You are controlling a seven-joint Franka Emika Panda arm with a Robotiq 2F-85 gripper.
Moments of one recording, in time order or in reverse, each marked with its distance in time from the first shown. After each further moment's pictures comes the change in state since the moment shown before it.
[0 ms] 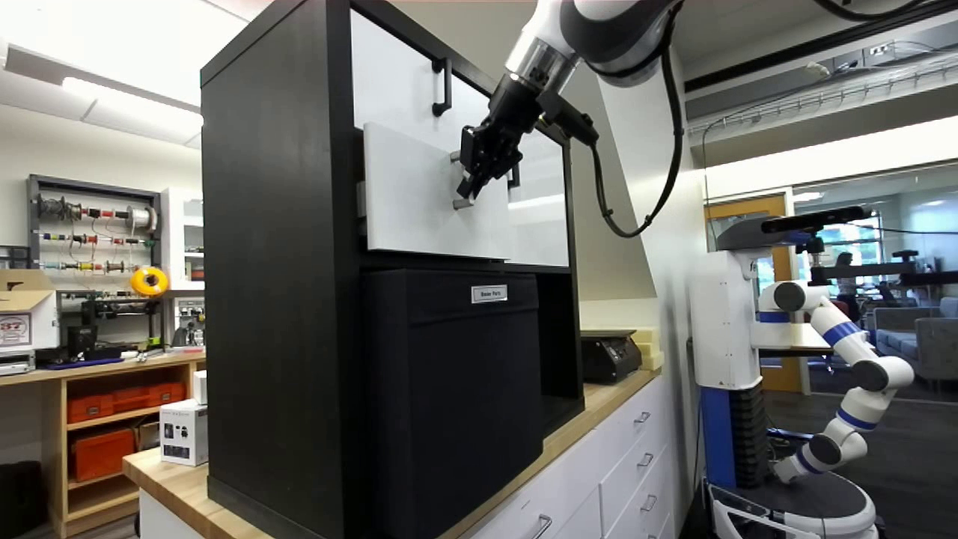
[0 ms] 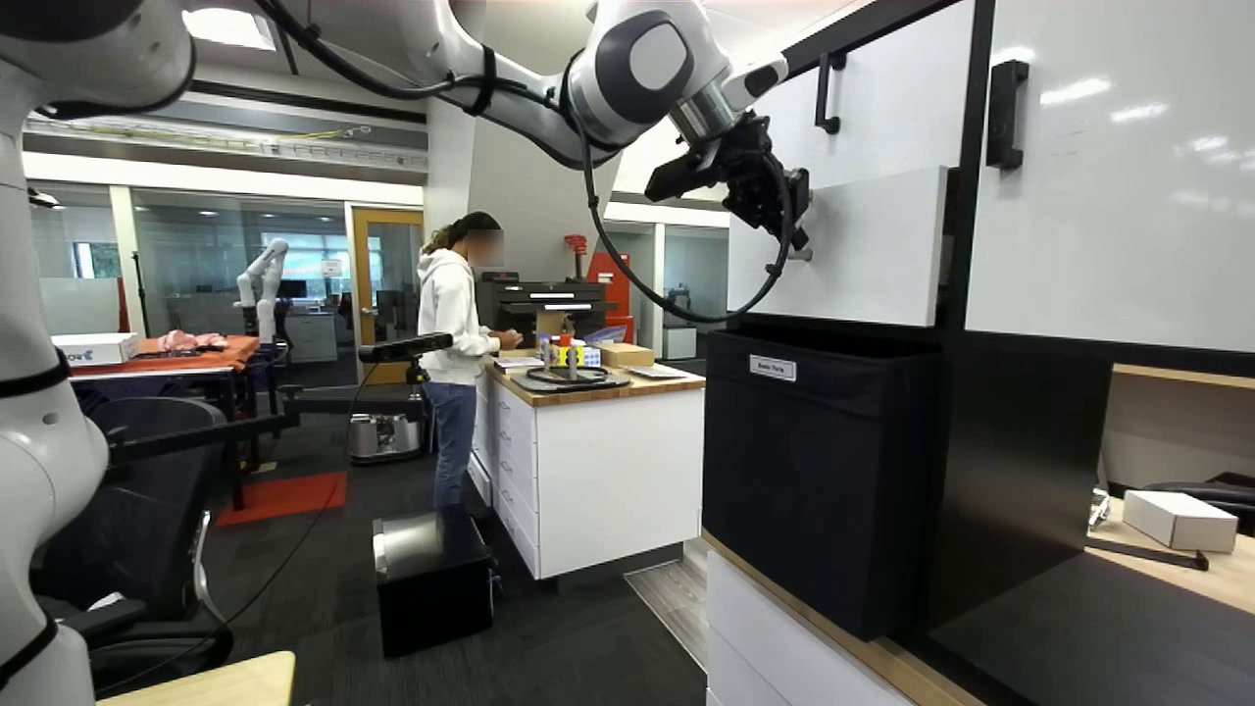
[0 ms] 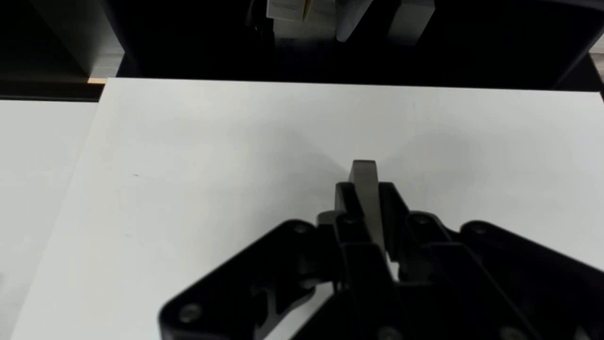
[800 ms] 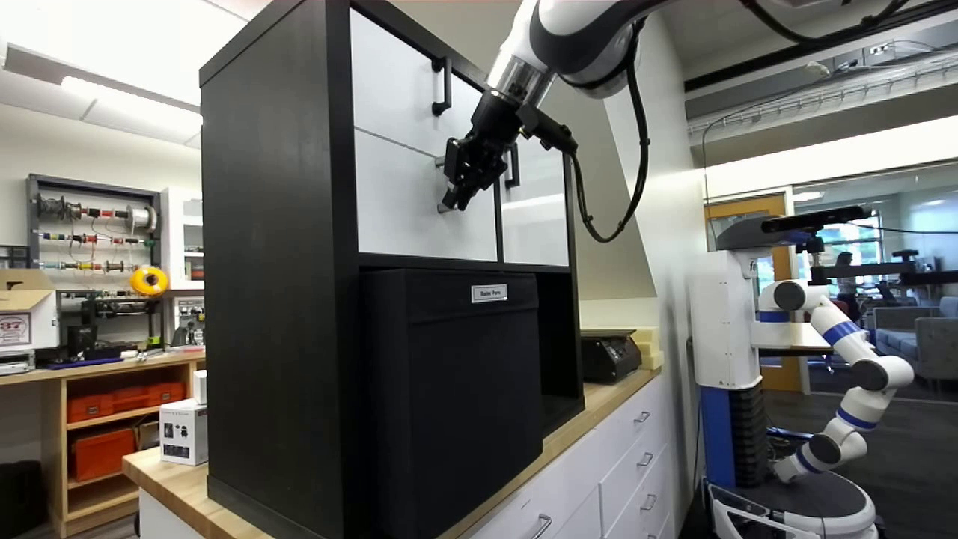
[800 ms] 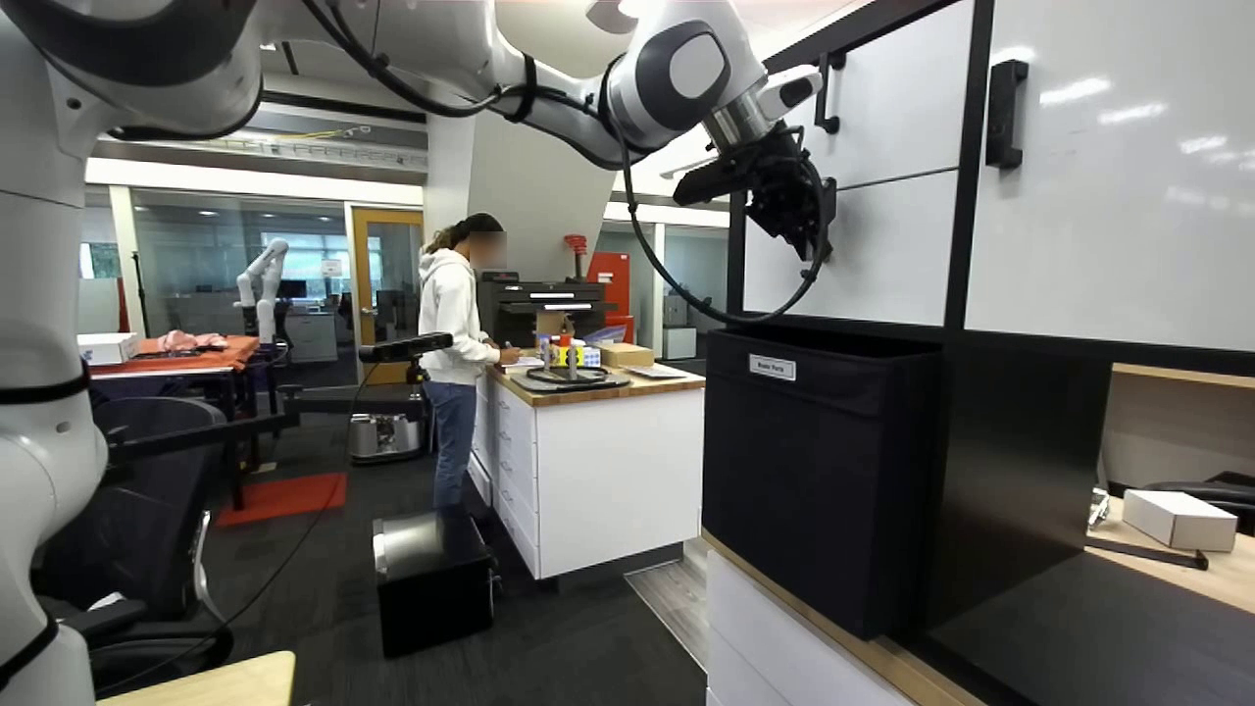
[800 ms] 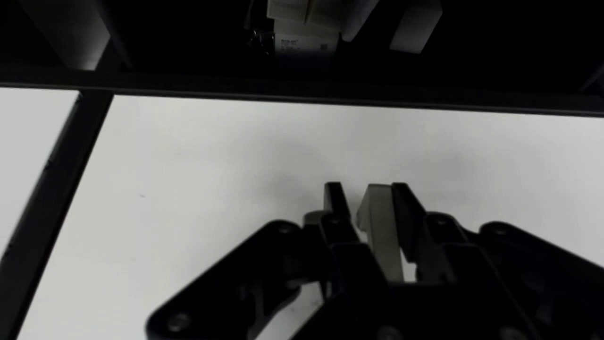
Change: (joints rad) arm 0.005 0.126 -0.013 0.162 0.030 -0.089 -0.053
